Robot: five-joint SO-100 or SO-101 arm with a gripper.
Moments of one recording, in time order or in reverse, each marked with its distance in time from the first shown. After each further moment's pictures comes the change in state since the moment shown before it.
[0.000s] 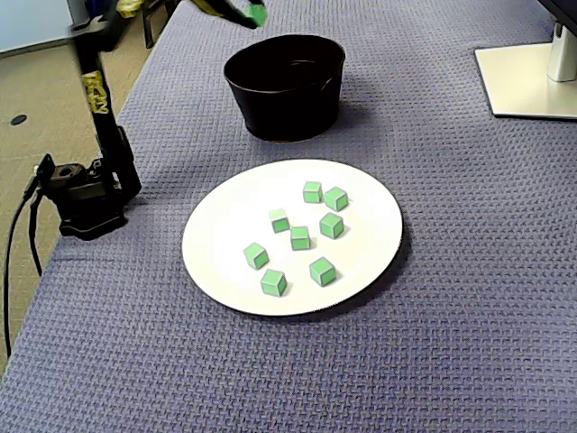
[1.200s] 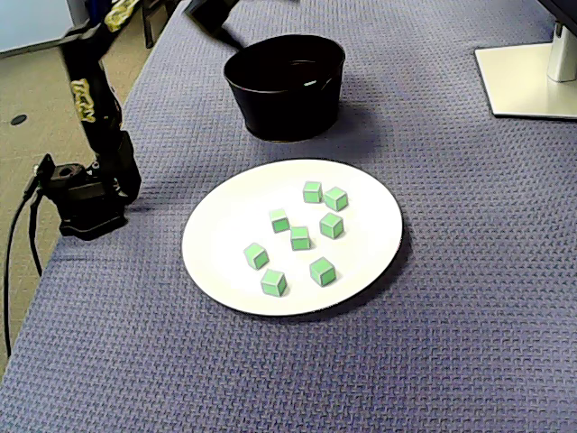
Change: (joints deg) arm 30.1 21.1 27.9 -2.6 1.7
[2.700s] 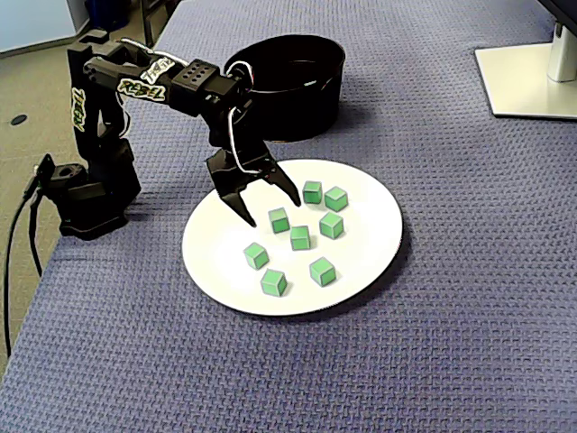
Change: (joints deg) arm 19.1 -16.0 41.4 -38.5 -12.6
